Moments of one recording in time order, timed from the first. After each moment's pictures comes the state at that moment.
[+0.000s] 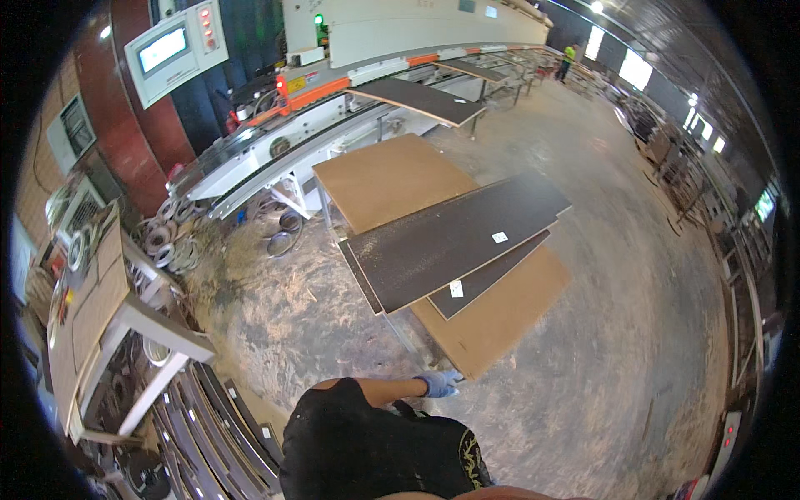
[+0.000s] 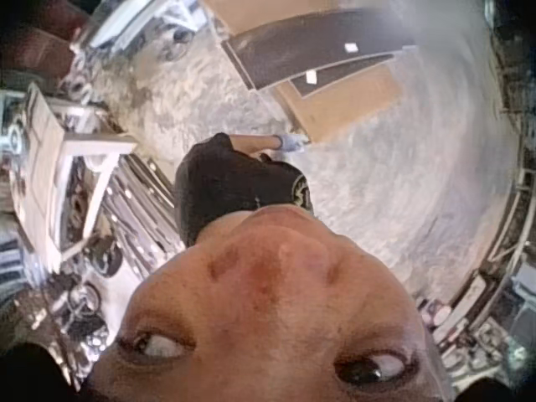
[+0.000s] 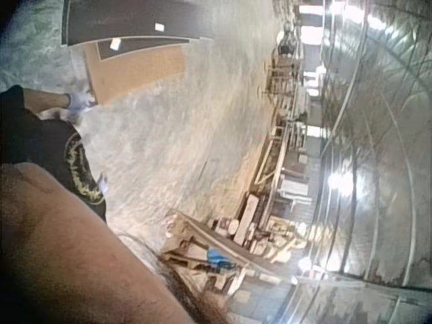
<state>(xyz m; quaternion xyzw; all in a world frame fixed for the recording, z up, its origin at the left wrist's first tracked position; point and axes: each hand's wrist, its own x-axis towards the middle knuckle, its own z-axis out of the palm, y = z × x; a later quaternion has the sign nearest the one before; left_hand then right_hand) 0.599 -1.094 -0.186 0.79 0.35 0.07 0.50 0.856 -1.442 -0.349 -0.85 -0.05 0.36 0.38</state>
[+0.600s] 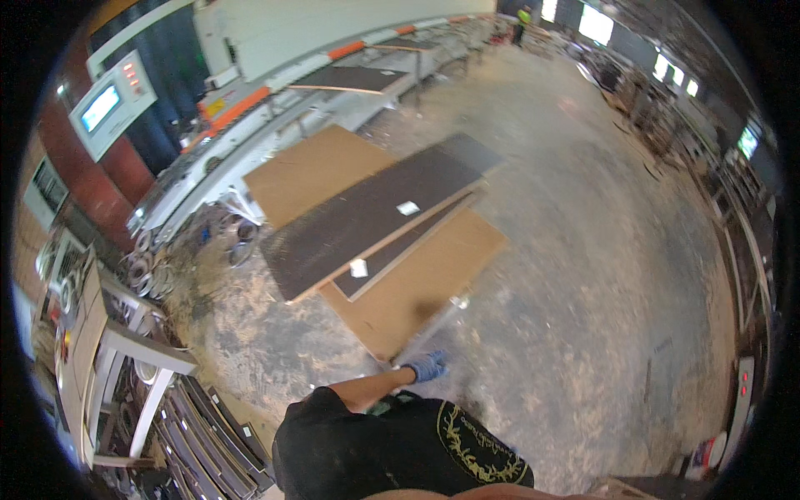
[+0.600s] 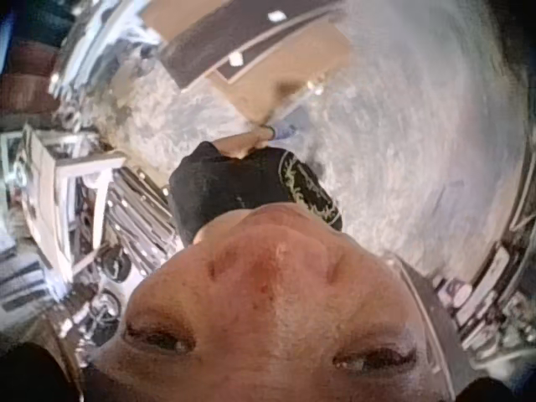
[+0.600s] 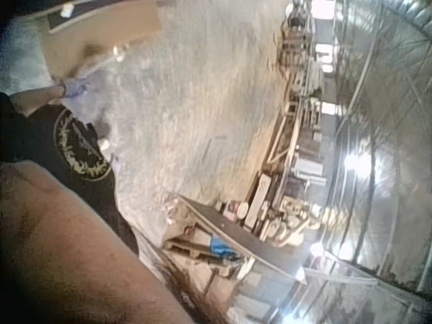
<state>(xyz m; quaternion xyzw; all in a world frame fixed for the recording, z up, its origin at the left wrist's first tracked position) 0.852 -1.090 -0.188 0.75 0.43 0.02 0.50 1.153 -1.383 -0.305 -0.88 -0.20 0.29 0.32</state>
